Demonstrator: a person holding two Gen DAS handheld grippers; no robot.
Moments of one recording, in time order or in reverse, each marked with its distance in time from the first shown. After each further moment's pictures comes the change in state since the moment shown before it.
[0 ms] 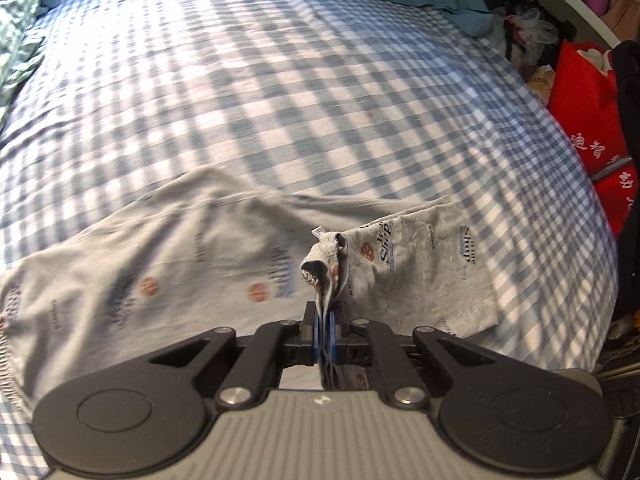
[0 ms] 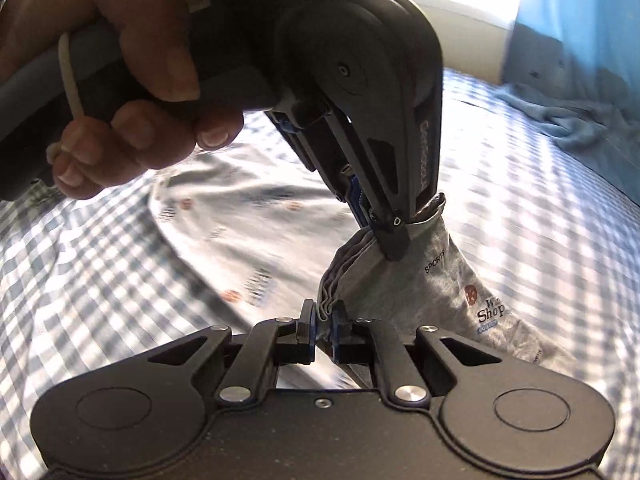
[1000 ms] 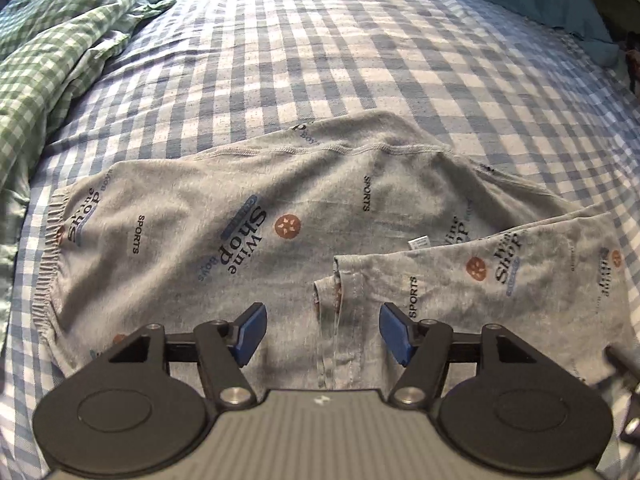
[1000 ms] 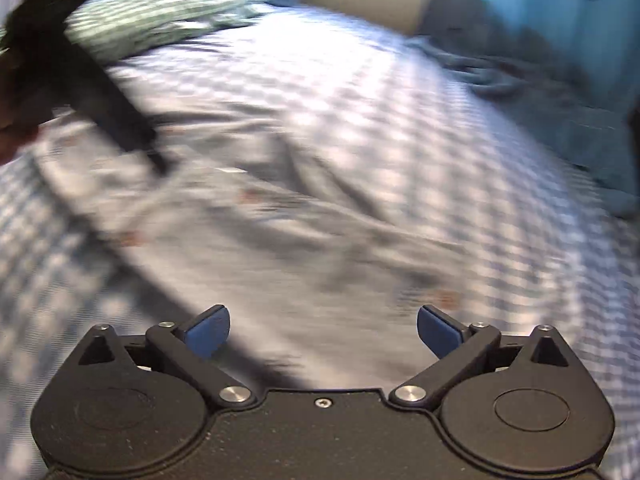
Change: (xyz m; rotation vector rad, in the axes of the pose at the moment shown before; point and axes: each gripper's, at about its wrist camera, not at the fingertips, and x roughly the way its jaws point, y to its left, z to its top) left arm 0.057 0.053 -0.045 -0.212 -0.050 0.335; right arm 0.002 -0.089 -0.059 0.117 0.105 -0.411
